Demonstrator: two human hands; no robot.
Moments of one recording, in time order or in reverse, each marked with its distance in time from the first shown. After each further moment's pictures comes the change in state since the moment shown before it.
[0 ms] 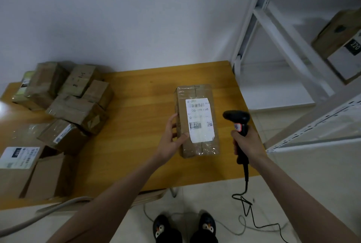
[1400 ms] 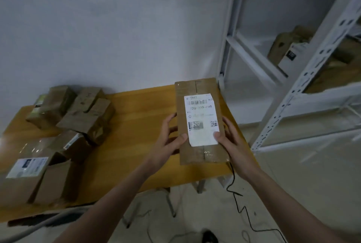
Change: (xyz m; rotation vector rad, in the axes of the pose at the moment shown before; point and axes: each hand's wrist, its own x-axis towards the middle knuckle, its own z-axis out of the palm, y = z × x) left_hand -0.103 0.078 0.020 -0.017 -0.137 0.132; right_hand -0.126 -0.008 -0.021 0.407 -0.269 -0.393
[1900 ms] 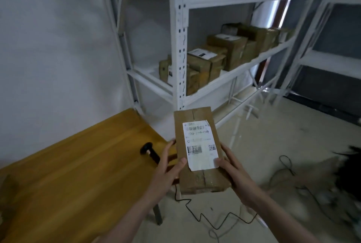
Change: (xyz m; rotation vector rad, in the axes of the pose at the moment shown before) left_hand -0.047 0.024 0.154 0.050 -0.441 0.040; right_hand -0.195 -0.023 -0.083 0.104 0.463 0.004
